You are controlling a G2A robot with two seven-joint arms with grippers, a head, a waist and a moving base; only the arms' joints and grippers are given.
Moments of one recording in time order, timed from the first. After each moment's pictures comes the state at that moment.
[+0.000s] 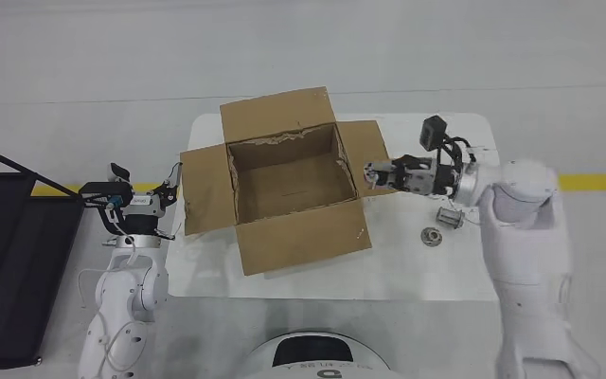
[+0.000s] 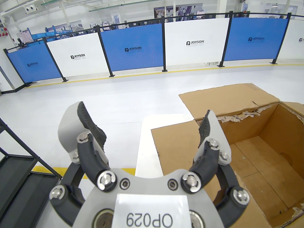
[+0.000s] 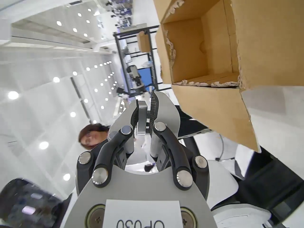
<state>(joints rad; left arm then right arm) 1.80 -1.33 -1.68 -1.92 1.37 0.02 0.18 -1.26 -1.18 1.52 -1.73 0.15 0.48 1.21</state>
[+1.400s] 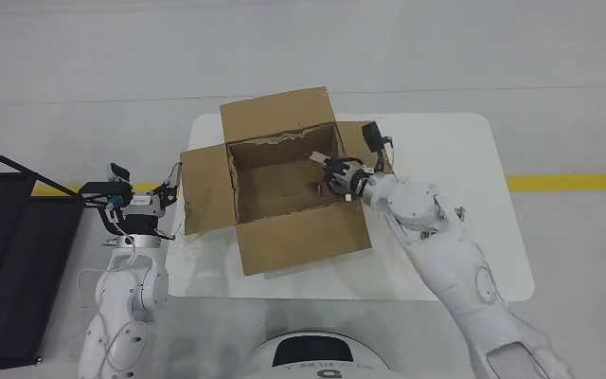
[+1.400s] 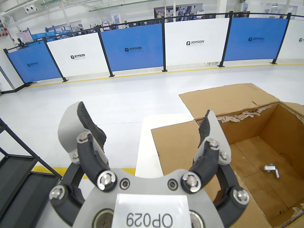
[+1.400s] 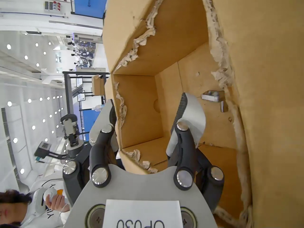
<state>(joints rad) 1.80 -1.33 -1.68 -1.92 1.37 0.02 0.18 -1.22 -1.24 1.16 -1.66 -0.06 0.34 0.59</state>
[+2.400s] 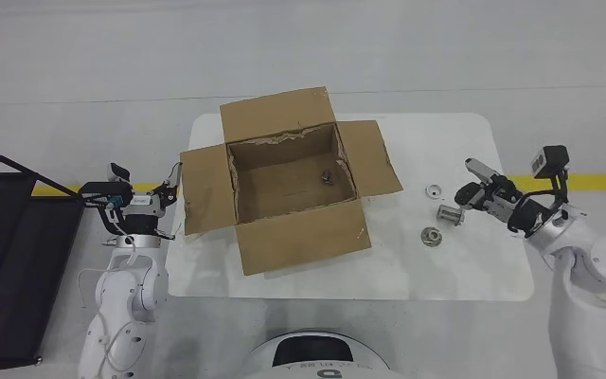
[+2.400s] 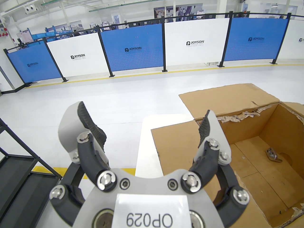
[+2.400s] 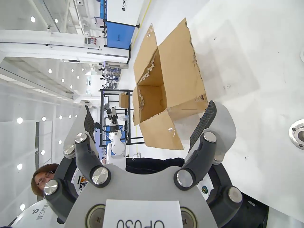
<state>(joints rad) 1.80 -1.33 -1.68 -1.92 1.37 0.02 0.18 -1.70 -1.14 2.04 -1.97 0.19 0.20 1.01</state>
